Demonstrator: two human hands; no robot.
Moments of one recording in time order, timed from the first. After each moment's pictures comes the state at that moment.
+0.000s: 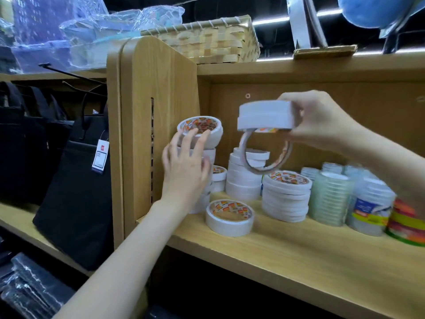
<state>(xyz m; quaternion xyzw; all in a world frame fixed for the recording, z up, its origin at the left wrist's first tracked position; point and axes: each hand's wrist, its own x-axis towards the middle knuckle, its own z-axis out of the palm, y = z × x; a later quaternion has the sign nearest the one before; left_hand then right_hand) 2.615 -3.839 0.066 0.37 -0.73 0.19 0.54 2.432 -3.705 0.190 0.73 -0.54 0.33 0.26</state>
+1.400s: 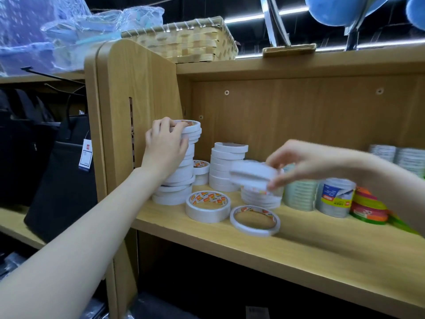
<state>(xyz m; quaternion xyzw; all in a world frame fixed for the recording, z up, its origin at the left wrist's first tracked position) 2.617 -3.838 0.105 0.39 -0.76 0.19 0.48 2.404 -3.657 0.150 0.80 -0.58 0.13 -0.04</state>
